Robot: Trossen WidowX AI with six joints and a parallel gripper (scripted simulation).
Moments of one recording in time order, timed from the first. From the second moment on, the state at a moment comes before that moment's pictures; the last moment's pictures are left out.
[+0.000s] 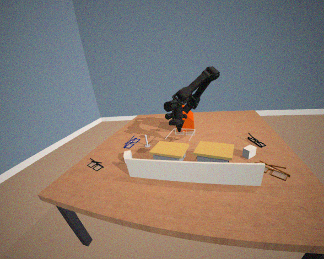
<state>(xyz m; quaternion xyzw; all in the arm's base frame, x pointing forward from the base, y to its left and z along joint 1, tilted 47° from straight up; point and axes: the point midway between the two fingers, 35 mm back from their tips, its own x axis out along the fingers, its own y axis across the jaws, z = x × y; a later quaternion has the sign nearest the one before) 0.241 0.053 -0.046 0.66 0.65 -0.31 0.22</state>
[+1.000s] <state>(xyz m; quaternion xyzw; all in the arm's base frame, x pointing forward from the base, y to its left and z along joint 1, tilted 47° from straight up) 0.241 0.063 -0.058 0.65 0.65 -0.31 0.22</state>
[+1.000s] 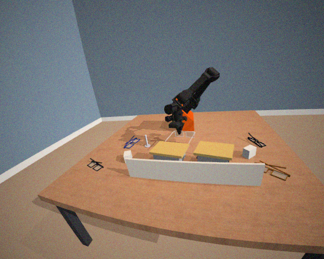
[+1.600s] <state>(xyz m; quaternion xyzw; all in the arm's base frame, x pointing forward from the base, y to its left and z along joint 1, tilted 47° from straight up) 0.262 0.063 -0.061 0.66 0.65 -0.31 0.22</state>
